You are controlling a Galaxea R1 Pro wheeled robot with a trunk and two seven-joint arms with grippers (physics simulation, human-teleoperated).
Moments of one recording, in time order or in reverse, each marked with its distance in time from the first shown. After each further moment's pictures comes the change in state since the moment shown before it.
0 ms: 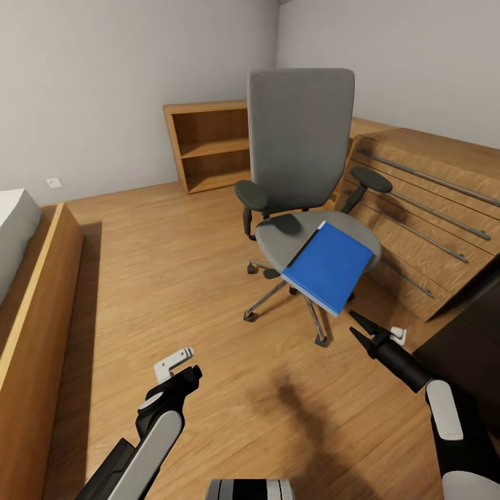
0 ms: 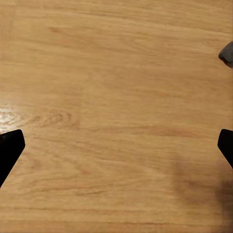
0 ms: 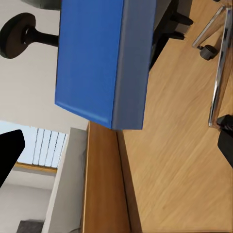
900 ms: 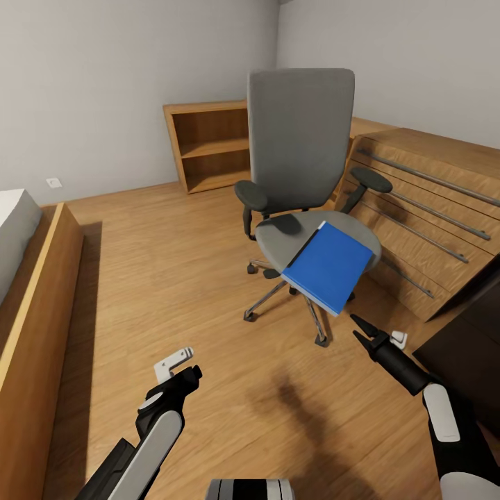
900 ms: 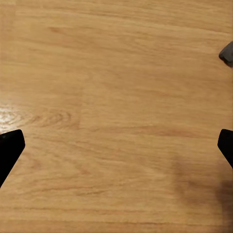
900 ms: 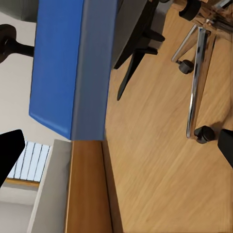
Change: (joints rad) left arm 0.000 0.000 0.000 0.000 0.001 0.000 0.001; right arm 0.000 0.001 -0.002 0.051 0.002 -0.102 -0.039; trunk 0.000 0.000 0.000
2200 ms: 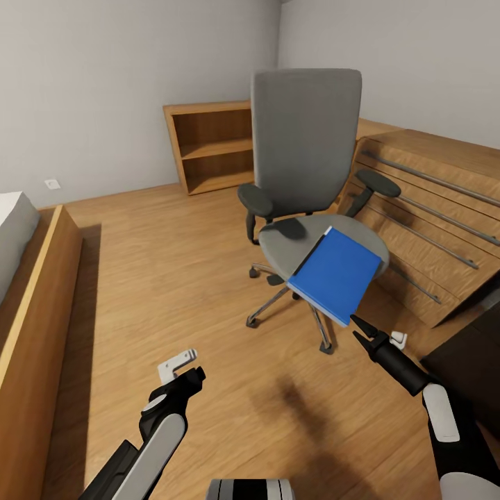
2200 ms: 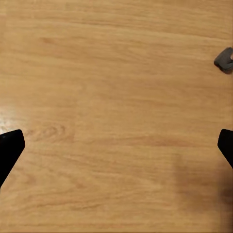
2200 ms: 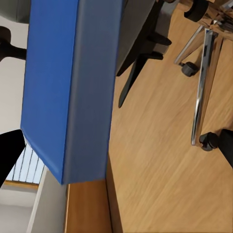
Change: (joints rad) left arm 0.000 0.000 -0.026 0.003 -0.002 -0.003 -0.001; right arm 0.000 0.000 0.001 0.004 -0.001 -0.002 -0.002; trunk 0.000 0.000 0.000
